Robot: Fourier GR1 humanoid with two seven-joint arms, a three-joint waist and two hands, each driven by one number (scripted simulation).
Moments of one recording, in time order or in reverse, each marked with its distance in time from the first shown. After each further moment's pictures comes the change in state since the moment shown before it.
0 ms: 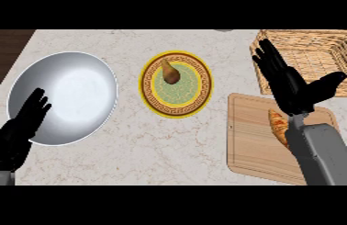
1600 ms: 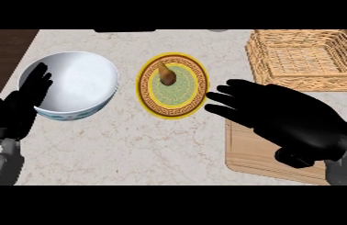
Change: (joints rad) left arm -0.209 -0.004 0.030 0.097 -0.028 -0.016 0.092; right arm -0.190 -0.424 0.408 -0.567 0.861 0.604 -0.021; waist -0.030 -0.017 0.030
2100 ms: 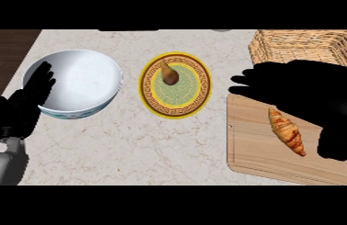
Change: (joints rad) left arm -0.011 -0.027 0.003 0.001 -0.019 -0.005 -0.009; right arm -0.161 -0.069 -0.086 0.065 -0.136 0.377 0.134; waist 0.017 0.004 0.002
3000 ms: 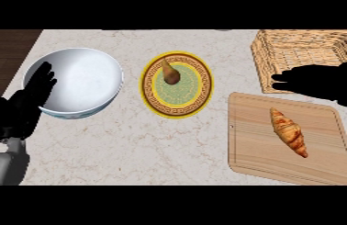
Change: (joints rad) left arm 0.002 -0.026 0.026 -0.003 -0.028 -0.031 -0.003; right arm 0.231 -0.149 -0.211 0.090 -0.046 -0.087 -0.305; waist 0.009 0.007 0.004
